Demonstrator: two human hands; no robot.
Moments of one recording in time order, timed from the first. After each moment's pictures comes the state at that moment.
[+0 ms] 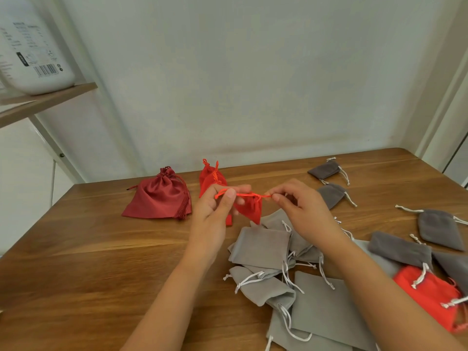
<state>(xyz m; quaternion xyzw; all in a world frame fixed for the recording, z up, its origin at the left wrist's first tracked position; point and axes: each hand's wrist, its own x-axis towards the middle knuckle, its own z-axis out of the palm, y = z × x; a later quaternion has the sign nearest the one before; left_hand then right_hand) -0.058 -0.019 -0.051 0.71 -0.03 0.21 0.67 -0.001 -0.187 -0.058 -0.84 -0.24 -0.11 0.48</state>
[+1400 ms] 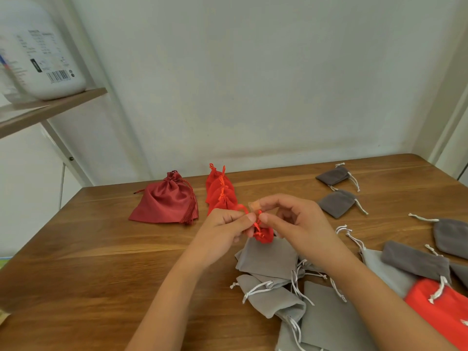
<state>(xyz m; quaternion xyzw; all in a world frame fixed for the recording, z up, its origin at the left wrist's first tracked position) -0.061 0.001 -0.041 0.81 -0.05 -0.01 0.59 -0.026 -0.175 -0.048 -0.73 -0.32 -0.01 0.61</state>
